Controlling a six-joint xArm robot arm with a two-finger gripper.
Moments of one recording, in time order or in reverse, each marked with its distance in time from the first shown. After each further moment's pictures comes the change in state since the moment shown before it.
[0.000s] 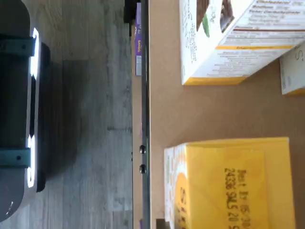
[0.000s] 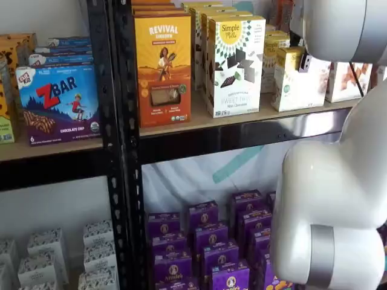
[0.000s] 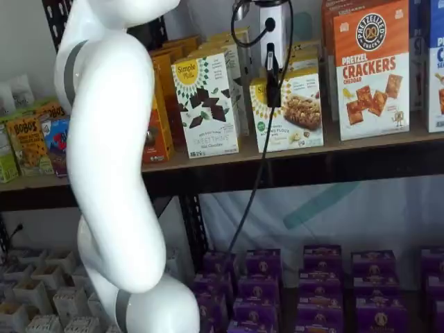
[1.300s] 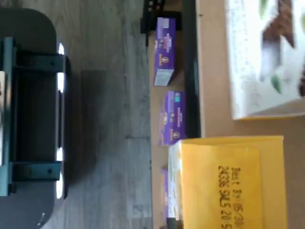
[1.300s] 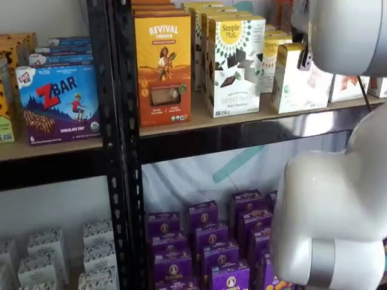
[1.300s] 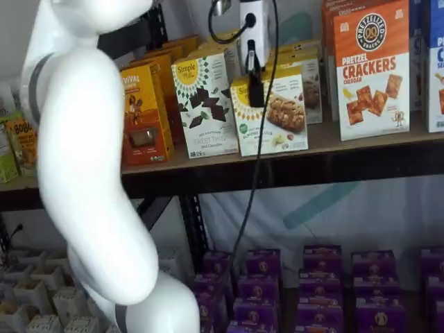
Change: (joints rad) arm 0.016 -0.173 0.111 -0.007 0.069 0.023
